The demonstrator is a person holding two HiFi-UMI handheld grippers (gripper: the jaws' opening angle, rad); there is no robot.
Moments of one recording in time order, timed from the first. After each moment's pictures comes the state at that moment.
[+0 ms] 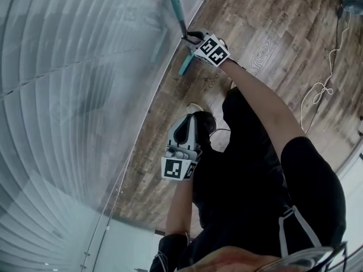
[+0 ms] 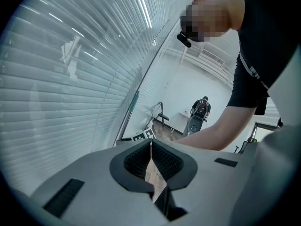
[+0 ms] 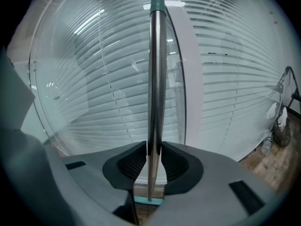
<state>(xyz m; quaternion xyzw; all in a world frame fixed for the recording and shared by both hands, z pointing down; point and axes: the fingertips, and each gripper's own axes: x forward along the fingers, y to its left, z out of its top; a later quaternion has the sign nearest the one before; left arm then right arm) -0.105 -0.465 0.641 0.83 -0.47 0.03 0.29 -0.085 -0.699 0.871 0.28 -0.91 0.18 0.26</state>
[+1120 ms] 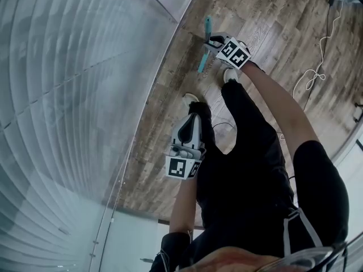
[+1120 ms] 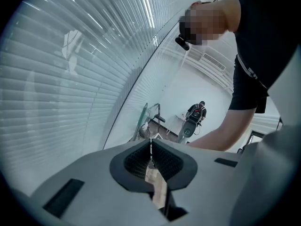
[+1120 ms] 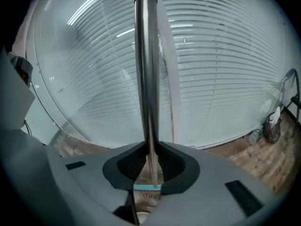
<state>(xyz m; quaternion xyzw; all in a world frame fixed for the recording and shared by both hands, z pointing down) -0.073 -0.461 0.565 0.83 -0.46 0.01 0.32 0.025 -0.634 0.829 0.24 -0.87 0.22 0.37</state>
